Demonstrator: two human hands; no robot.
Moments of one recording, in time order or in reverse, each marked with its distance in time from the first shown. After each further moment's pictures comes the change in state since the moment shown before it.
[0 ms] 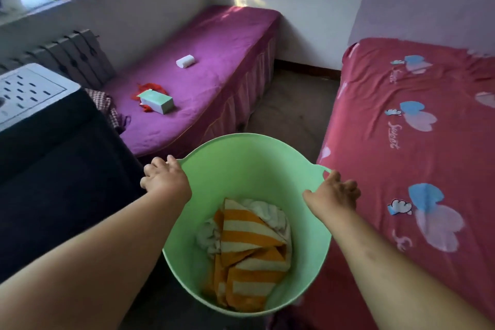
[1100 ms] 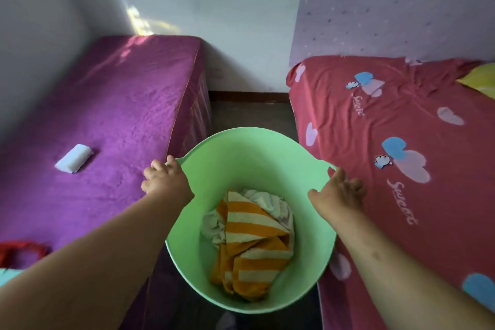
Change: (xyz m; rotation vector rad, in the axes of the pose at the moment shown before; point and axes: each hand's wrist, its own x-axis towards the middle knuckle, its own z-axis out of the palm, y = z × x) left_hand 0.519 0.370 -0.235 -0.013 0.086 0.408; right_hand 0.505 -0.259 -0.027 -0.078 0.180 0.276
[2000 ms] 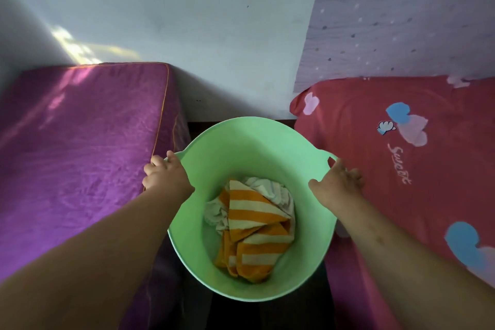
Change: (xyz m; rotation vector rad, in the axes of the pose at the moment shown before) left_hand 0.474 0.241 -0.153 -0.013 -0.047 0.109; right_hand 0.481 -0.261 -0.004 0.054 -0.122 0.144
